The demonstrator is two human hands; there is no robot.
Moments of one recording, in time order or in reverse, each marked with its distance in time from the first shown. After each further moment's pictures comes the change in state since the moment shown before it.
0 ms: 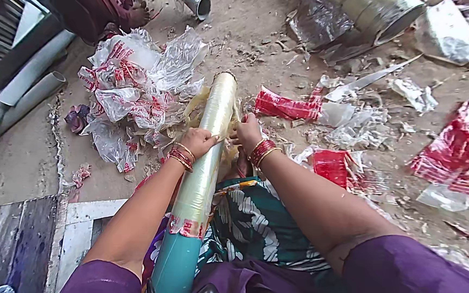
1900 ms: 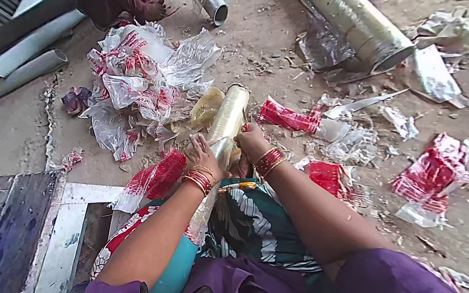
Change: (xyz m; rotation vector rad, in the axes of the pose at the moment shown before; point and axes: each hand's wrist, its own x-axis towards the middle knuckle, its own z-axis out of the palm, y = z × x) left_hand -0.047 0.052 0.042 -0.021 -0.053 -0.628; right_hand -0.036 -0.010 0.002 -0.149 -0.088 -0.038
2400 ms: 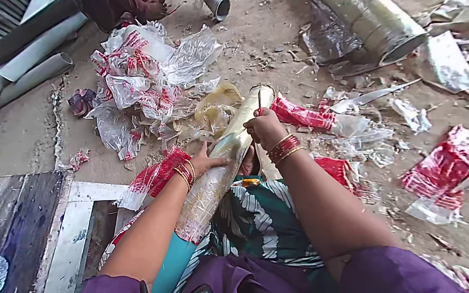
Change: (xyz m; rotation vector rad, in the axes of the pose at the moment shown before) left_hand 0.027 -0.045 0.003 -0.727 -0.283 0.170; right_hand -0.001 -0.018 -0.027 0.325 -0.032 -0.010
